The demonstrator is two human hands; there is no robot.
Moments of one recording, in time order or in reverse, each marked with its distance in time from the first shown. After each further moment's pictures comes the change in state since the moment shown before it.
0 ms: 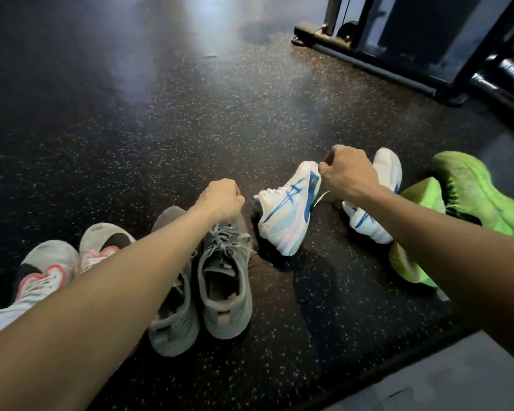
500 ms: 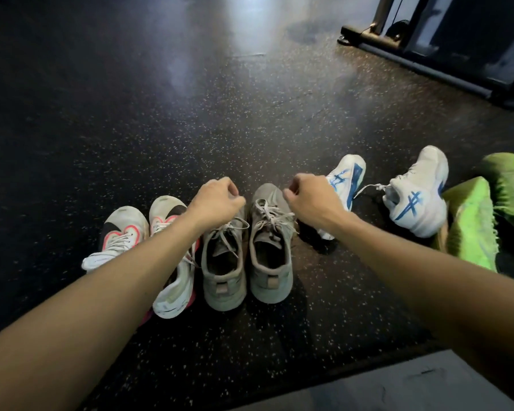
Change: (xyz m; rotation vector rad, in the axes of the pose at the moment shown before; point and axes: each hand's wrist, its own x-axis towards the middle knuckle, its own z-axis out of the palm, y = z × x) left_hand -0.089 -0.090 -0.036 -0.138 0.162 -0.059; right_hand -0.105 -0.100 0.049 0.172 -0.204 -0.270
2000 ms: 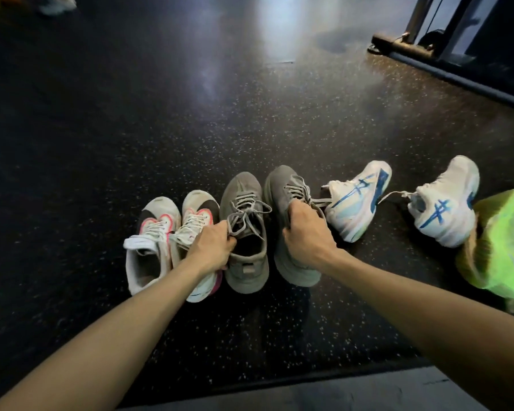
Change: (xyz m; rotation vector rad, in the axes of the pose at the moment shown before) left_hand -0.075 -0.068 0.017 0.027 -0.051 -0.099; right_hand -0.065 -0.038 0.033 0.028 -0.128 -0.089
